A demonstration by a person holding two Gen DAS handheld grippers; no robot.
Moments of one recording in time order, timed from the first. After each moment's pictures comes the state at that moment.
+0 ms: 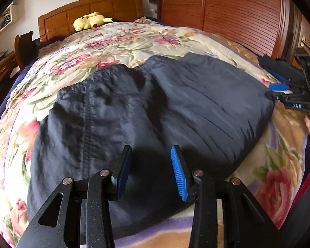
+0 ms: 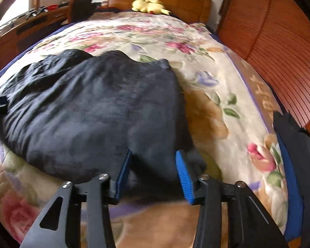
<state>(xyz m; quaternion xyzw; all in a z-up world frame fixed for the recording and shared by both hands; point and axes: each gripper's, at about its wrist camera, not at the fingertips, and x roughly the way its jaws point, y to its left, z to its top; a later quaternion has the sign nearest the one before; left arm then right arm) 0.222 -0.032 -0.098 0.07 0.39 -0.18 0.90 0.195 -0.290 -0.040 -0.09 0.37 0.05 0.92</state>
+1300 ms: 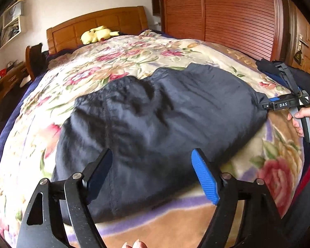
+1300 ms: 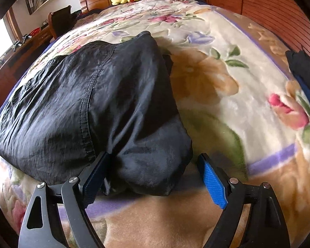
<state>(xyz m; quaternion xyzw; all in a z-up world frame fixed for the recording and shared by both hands) 0.177 0.000 -0.080 0.08 0.35 -0.16 0.92 0.227 -0.341 -0.090 0.06 0.42 0.08 0.90</state>
